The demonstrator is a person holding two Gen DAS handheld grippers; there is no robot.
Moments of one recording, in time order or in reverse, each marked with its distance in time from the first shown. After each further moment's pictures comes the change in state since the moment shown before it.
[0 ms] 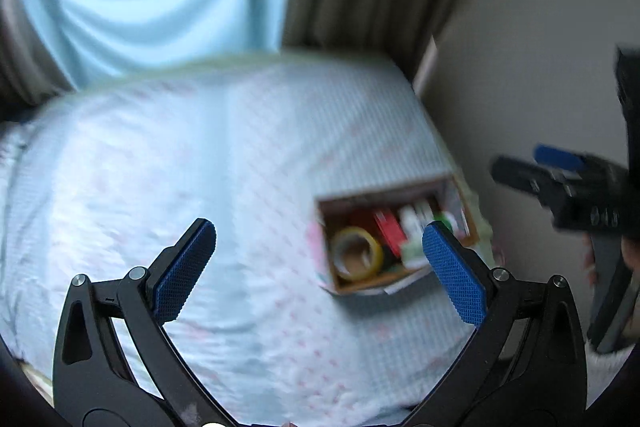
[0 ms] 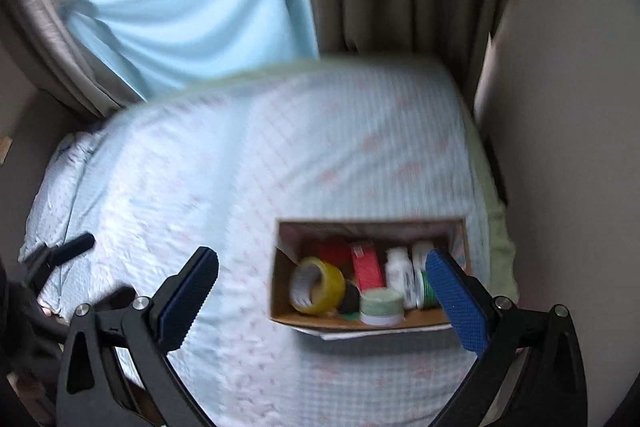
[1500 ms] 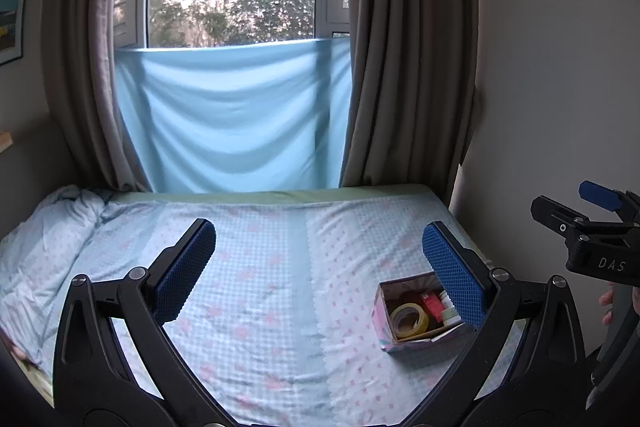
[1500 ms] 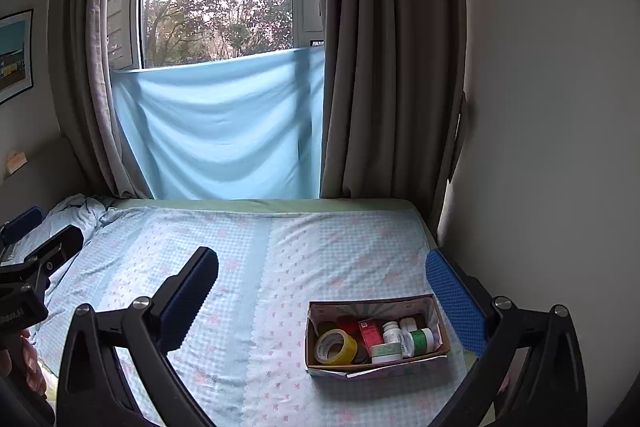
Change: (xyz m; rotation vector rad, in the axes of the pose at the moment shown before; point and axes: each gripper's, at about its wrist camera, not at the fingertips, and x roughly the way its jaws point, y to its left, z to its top) left arm -0.204 0.034 -0.083 0.021 -0.504 0.164; right arm -0.167 0.113 -0.092 -0.041 -0.481 -0.135
